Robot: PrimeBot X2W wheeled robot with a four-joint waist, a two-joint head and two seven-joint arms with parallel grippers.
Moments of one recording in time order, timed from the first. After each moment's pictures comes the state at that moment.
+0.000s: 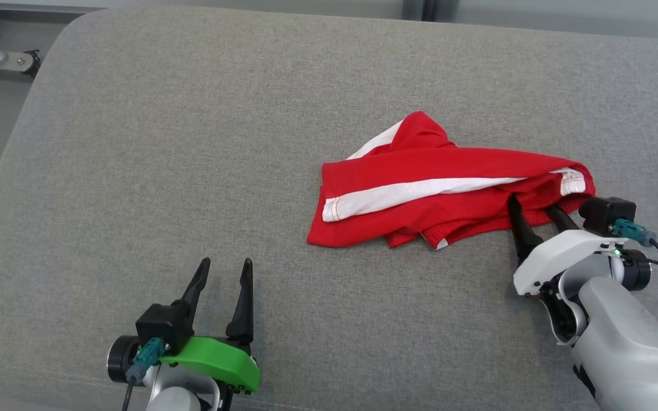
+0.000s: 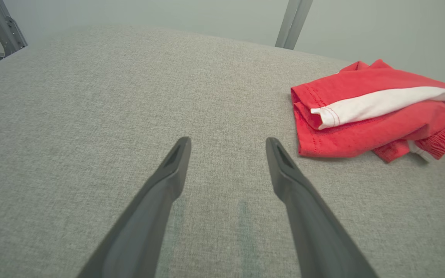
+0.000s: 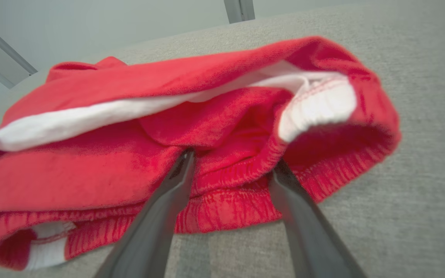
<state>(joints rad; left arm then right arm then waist) -0.14 0.05 -0.27 0.35 -0.32 -0.04 -0.26 -0.54 -0.23 0.29 0.83 0.56 0.13 -0.26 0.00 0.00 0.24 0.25</state>
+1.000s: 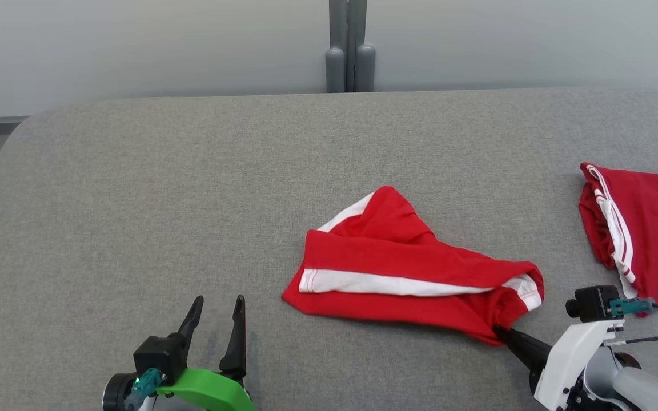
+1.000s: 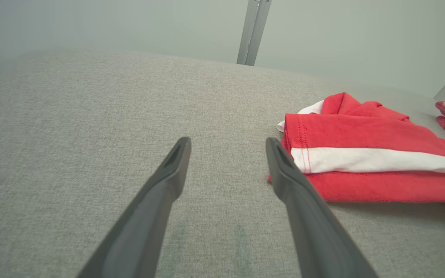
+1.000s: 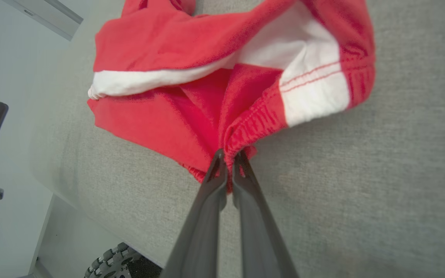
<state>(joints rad) -0.06 0.05 -0.24 0.39 -0.31 -0.05 -0.26 -0.33 -0.62 0.89 0.36 1.30 0.13 -0.04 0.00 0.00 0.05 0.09</state>
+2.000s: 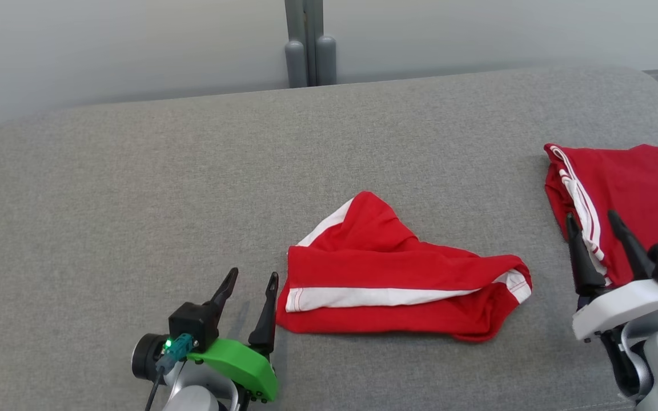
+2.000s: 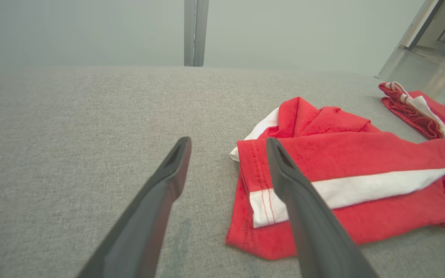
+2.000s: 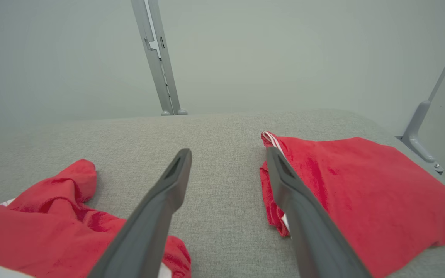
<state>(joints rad) -0.17 0.05 -0.34 0.44 -0.31 -0.07 -0.26 -0.22 -0.35 0.10 0.38 0.41 0.13 -0.26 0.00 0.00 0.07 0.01</state>
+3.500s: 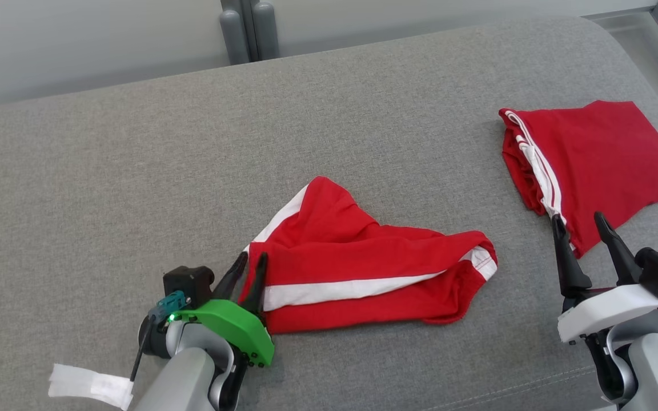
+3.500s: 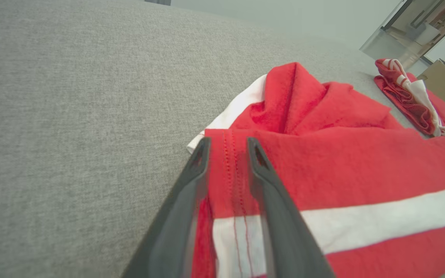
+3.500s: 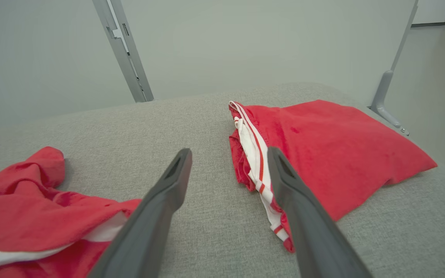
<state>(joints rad) -0.41 0.05 -0.46 0.77 -0.58 -0.12 -0.26 -0.18 -0.24 0.04 0.32 0.35 0.13 -0.26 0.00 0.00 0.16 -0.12</state>
